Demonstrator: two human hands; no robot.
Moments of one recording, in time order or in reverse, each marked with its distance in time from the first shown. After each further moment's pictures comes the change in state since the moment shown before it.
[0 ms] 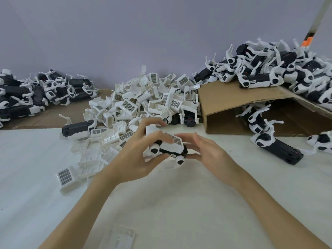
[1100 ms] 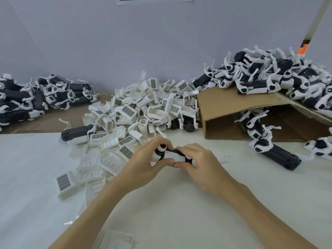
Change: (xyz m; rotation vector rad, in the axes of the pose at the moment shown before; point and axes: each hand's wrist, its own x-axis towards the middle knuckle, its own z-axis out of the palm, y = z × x) left_hand -0.005 -0.007 0.028 -0.119 0.005 -0.231; right_hand 0.006 0.021 0.010 -0.931 0.172 -0.316
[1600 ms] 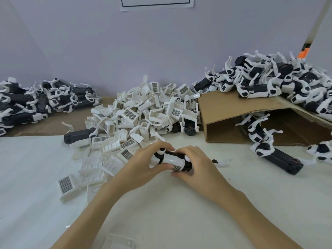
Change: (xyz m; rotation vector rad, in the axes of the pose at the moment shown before) left_hand 0.003 -0.005 -0.009 0.034 -0.077 -0.037; right_hand 0.000 -0.004 0.006 0.012 0.004 0.098
